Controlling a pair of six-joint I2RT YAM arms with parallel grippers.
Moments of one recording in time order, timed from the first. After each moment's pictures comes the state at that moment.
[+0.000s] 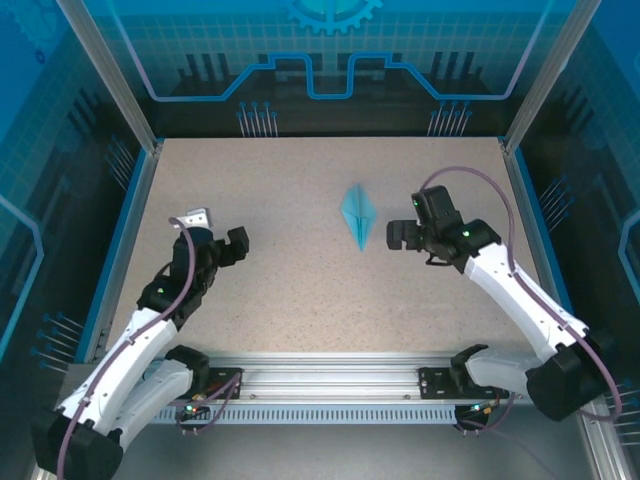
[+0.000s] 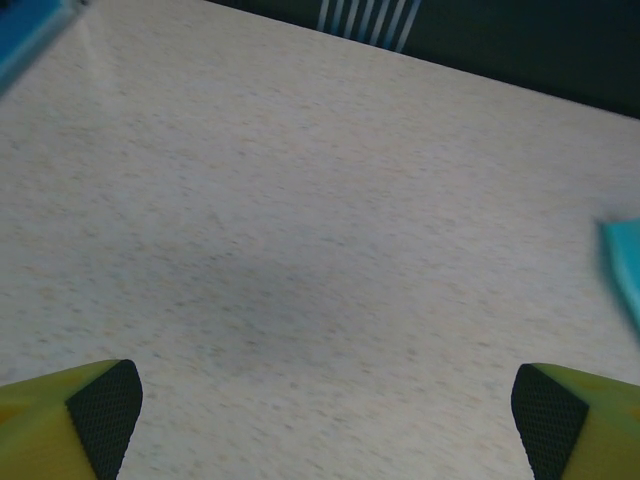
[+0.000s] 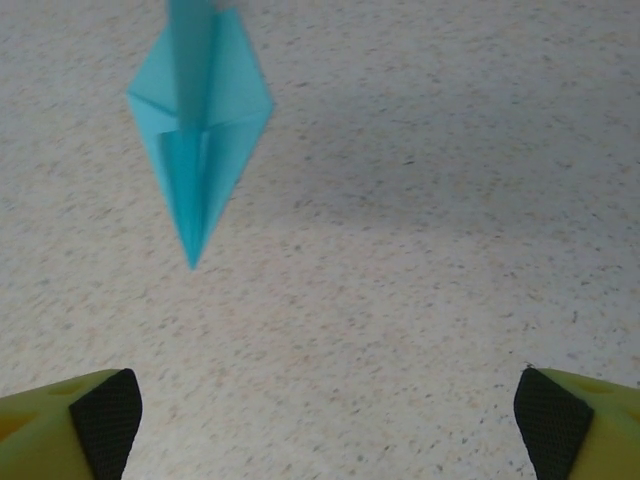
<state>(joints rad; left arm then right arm) -0.29 0.78 0.59 -0.34 -0.35 -0.41 0.40 1.16 1.00 -0.77 0.21 0.36</state>
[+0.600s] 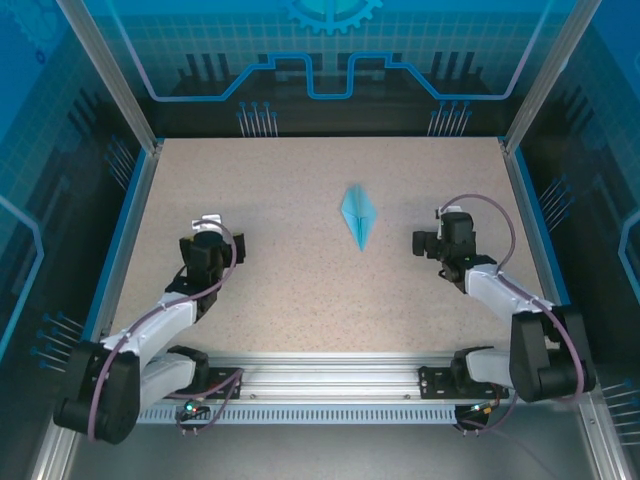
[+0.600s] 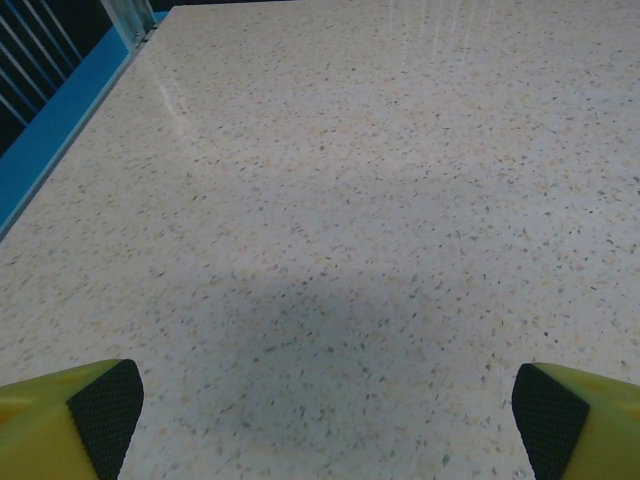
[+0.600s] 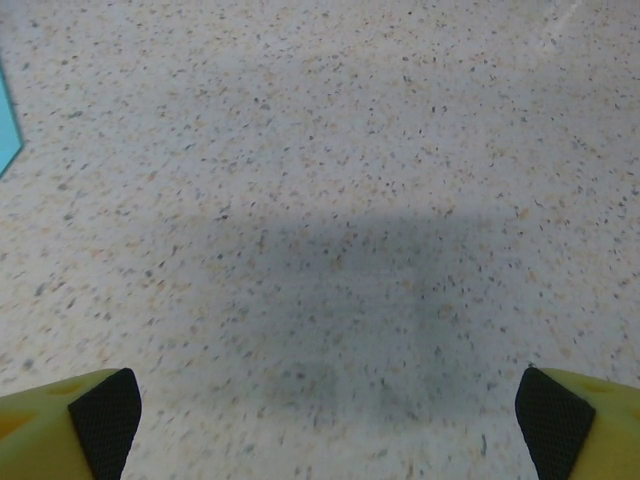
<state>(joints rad) -0.18 1.10 0.38 0.19 -0.39 -0.12 0.12 1.29 0.55 0.02 0.20 0.09</state>
